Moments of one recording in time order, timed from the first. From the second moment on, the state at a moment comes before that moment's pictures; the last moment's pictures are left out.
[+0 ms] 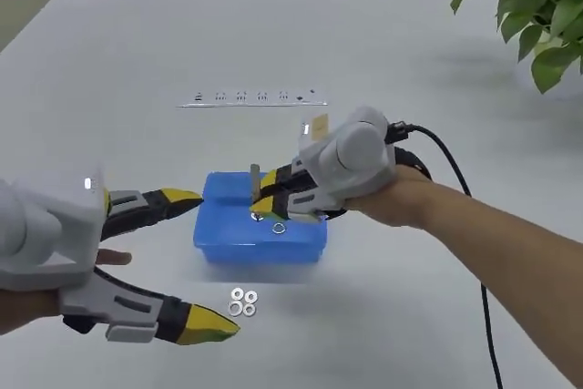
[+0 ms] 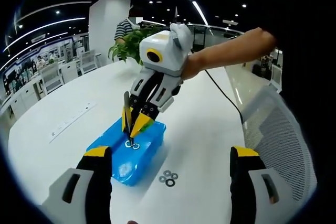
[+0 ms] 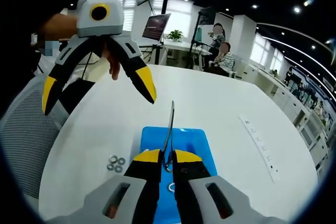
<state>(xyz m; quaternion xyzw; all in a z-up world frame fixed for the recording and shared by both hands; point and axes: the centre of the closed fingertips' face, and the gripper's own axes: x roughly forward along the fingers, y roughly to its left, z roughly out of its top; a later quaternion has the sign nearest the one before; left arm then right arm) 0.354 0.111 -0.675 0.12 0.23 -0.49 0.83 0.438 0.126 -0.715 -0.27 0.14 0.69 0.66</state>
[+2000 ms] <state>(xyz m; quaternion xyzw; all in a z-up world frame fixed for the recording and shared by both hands) 0.444 0.101 -0.697 0.18 0.22 -0.52 0.80 0.441 0.130 -0.760 -0.27 0.17 0.71 0.63</state>
